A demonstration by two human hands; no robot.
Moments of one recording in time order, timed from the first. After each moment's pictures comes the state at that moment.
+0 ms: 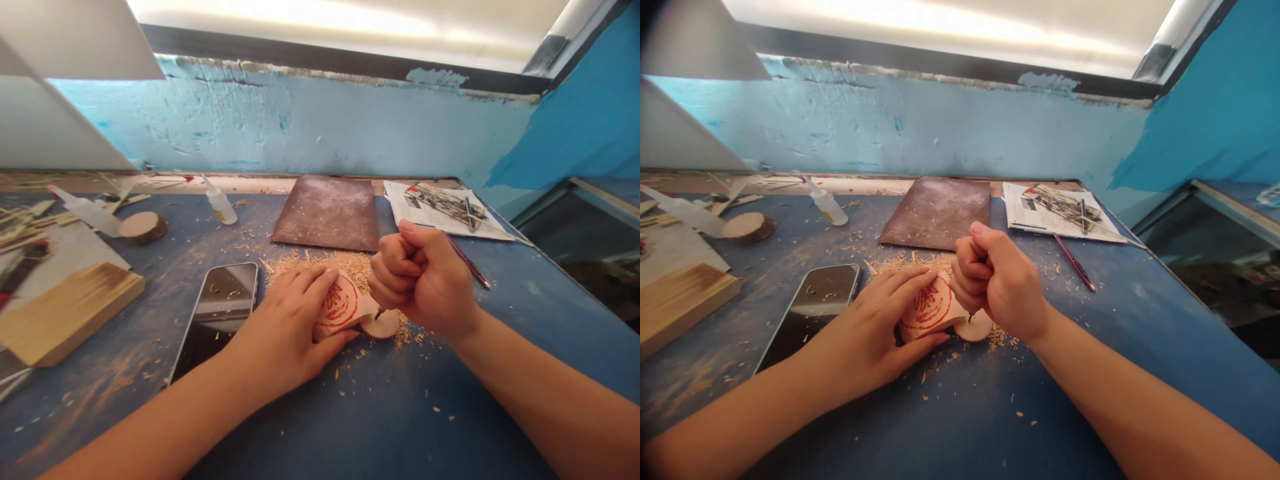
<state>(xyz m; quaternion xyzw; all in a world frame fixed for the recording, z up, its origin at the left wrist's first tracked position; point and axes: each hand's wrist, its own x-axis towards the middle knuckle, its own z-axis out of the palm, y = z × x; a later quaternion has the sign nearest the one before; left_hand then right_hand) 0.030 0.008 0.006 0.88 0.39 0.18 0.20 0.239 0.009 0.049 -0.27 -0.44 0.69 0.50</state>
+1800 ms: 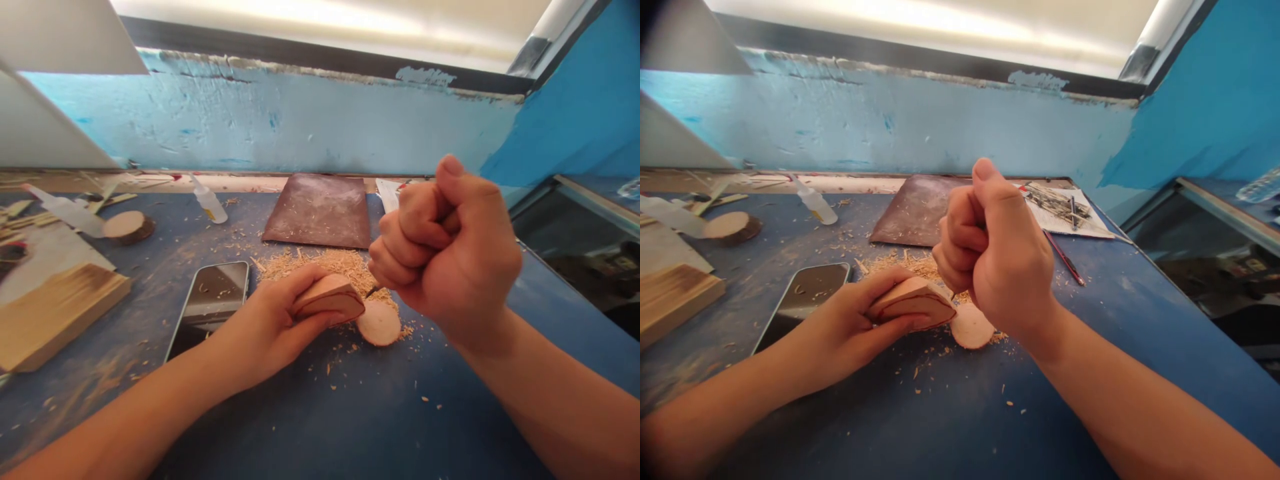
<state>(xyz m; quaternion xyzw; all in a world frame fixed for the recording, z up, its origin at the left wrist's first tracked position) 0.030 0.013 0.030 0.78 0.32 0.22 0.49 0.225 0.000 0.089 -0.27 -0.45 0.59 0.61</state>
